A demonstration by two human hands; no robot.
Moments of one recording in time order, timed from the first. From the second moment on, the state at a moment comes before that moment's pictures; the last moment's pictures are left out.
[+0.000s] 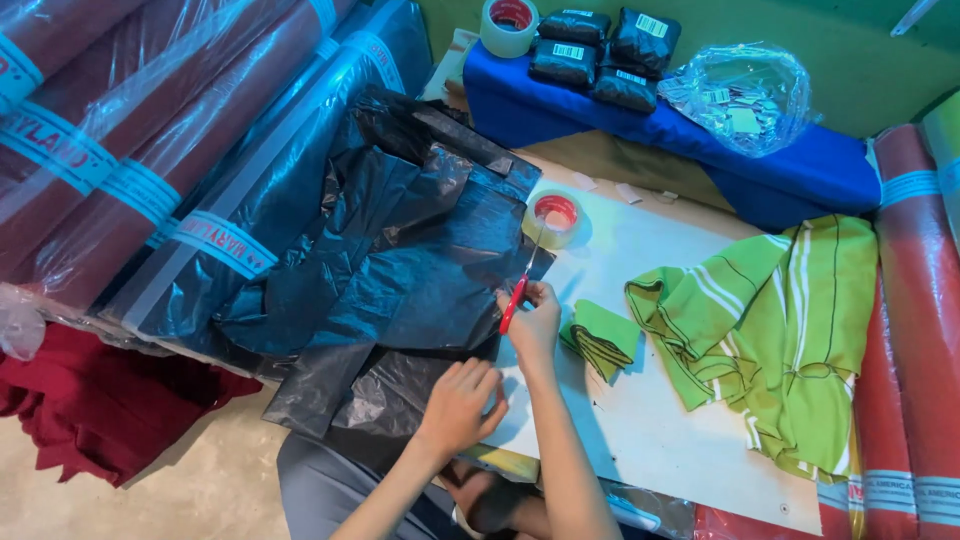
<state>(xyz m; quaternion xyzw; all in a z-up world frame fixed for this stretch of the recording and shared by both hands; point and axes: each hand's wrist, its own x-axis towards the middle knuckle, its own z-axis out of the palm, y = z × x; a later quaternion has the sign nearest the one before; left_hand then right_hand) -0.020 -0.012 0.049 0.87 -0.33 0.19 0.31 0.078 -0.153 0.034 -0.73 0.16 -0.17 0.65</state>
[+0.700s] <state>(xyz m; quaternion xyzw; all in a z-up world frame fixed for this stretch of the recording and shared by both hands) -0.003 -0.068 0.011 0.97 -0.21 0.06 0.10 0.077 -0.231 0.041 -0.64 0.26 -0.20 0.69</state>
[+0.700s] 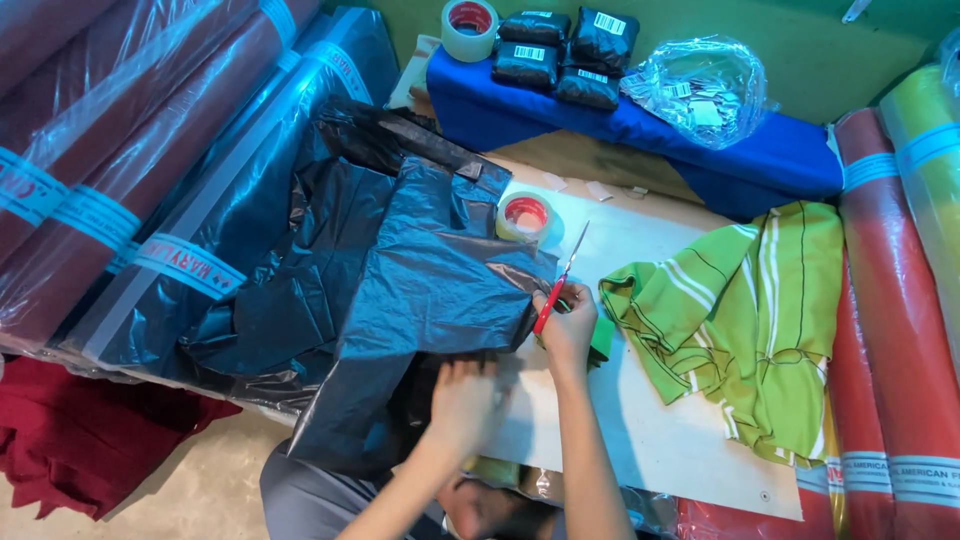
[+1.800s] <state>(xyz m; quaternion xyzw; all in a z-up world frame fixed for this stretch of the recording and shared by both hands) 0.058 -0.179 0.012 0.91 -0.07 -0.05 0.40 0.010 -0.311 0.012 -0.76 0.39 -0.15 0.49</state>
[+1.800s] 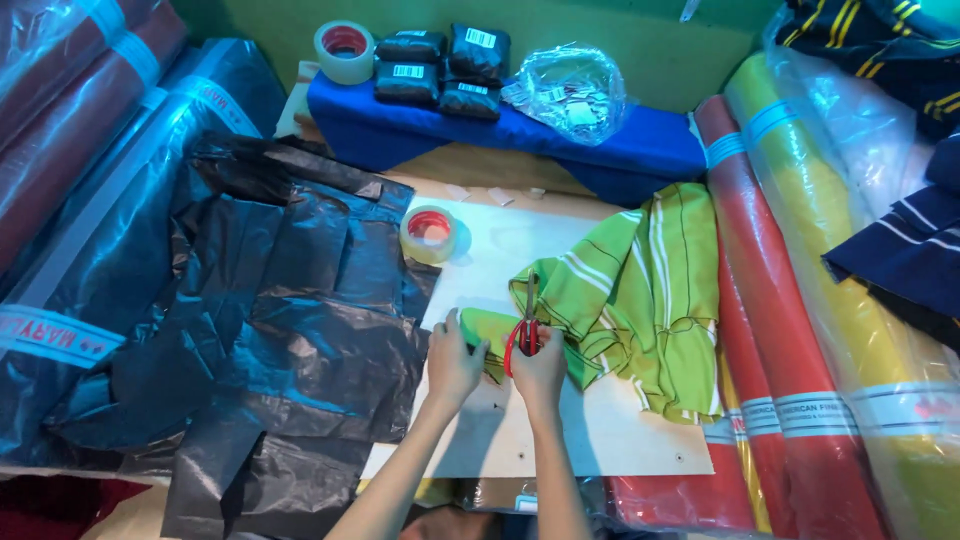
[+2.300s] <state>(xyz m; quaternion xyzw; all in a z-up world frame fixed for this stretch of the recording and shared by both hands) 0.131 -0.244 0.017 0.87 -0.11 0.03 0.48 0.150 -0.352 0.062 -0.79 0.27 -0.25 0.49</state>
